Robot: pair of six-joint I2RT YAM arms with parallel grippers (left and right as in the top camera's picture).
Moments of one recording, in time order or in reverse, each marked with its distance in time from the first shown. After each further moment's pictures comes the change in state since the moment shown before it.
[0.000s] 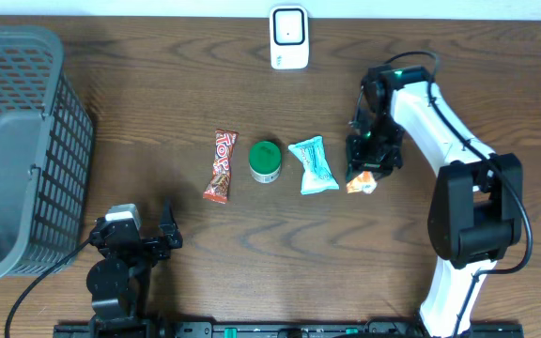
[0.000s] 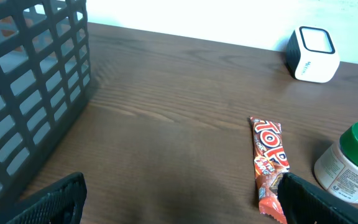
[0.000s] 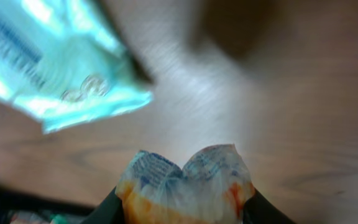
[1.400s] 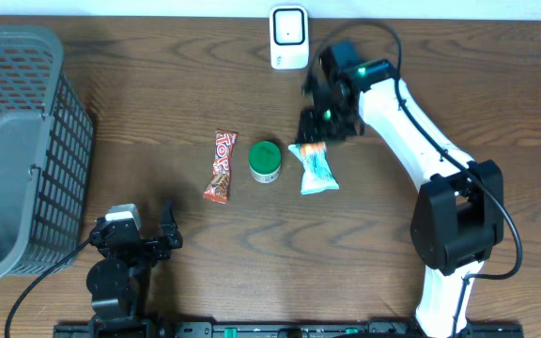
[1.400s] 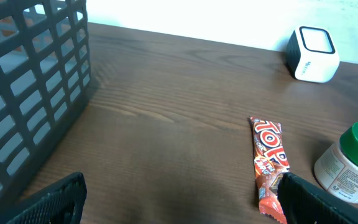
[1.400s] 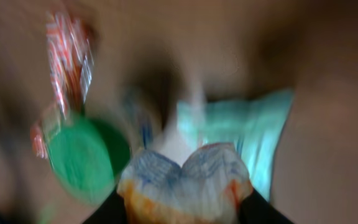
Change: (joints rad) left arm 0.000 0.000 0.000 0.000 0.000 0.000; right arm 0.146 0.002 0.160 0.403 -0.066 -0.029
